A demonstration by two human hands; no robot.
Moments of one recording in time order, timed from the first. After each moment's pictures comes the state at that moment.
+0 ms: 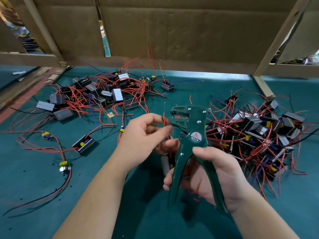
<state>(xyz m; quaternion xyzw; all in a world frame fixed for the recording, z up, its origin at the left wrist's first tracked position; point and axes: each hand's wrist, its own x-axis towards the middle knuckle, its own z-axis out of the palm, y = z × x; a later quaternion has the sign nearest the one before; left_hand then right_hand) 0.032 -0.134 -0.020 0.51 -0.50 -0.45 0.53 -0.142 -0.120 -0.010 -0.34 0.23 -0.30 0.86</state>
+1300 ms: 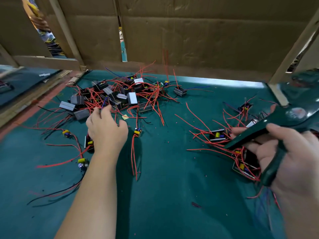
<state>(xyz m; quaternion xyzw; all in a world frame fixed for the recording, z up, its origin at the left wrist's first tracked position) 0.122 -0.151 -0.042 0.87 -0.37 -0.03 0.33 -0.190 -0.156 0.007 -0.45 0.32 -0.64 0.54</state>
